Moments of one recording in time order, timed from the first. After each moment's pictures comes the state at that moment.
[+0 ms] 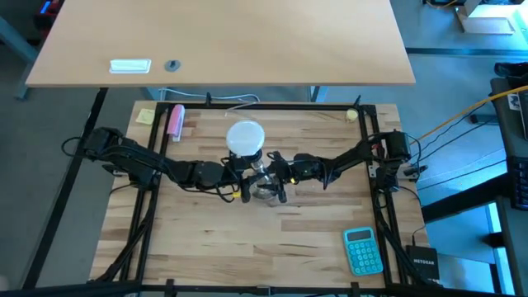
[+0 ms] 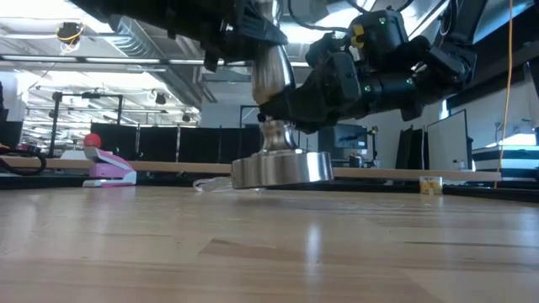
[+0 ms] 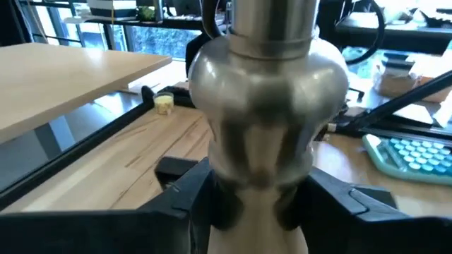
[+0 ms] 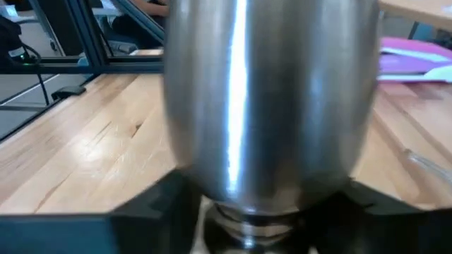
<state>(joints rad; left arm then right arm) -0.18 1.50 0.74 0.59 -0.52 -0.12 -0.01 1.85 0.69 1.00 -0.16 0.01</state>
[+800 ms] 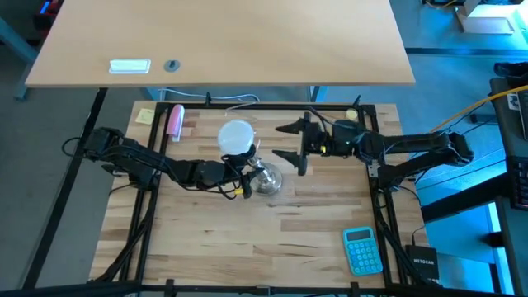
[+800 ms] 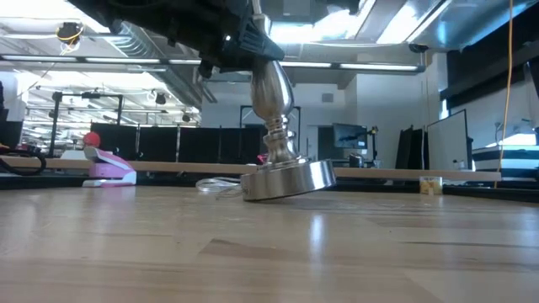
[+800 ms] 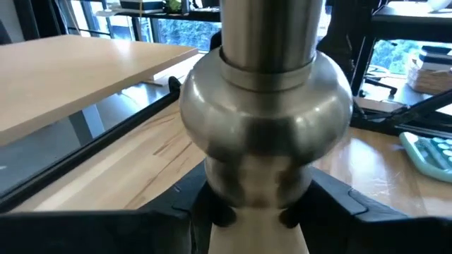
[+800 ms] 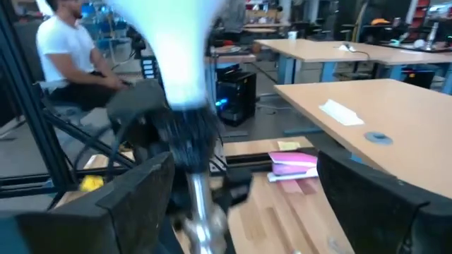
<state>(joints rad) -0.17 1.50 0.74 0.57 -0.59 -0.13 -0.01 1.21 0.97 0.23 0.08 0.03</state>
